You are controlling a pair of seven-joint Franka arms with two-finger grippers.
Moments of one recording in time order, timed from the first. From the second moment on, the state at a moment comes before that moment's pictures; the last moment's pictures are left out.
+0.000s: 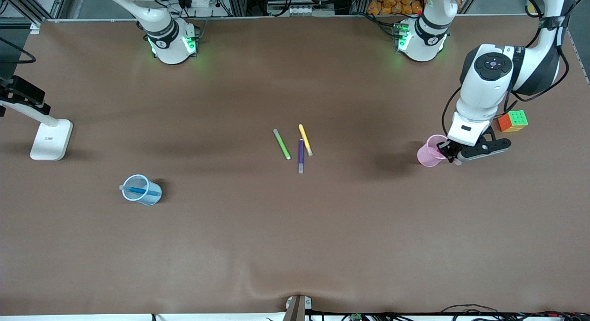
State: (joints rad) left arm 0.13 0.02 -0.27 -2.35 0.43 2.57 -0.67; right arm -0.07 0.03 0.00 -1.45 0.00 1.50 -0.10
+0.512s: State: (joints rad) left arm 0.13 0.02 -0.27 -2.40 0.43 2.62 -0.67; right arm -0.07 0.03 0.01 -1.45 0.00 1.50 -0.09
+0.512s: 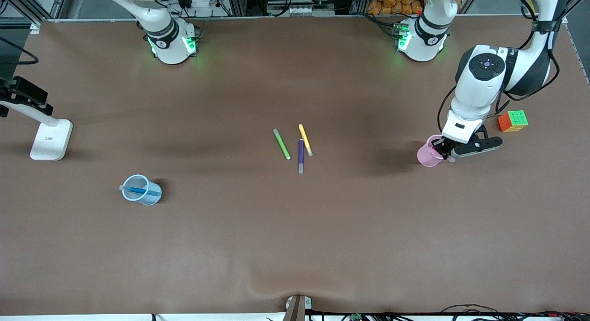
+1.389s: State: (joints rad) left arm 0.13 0.02 -0.27 -2.45 0.43 2.65 -0.67; right arm -0.07 0.03 0.01 -1.45 0.00 1.50 -0.09
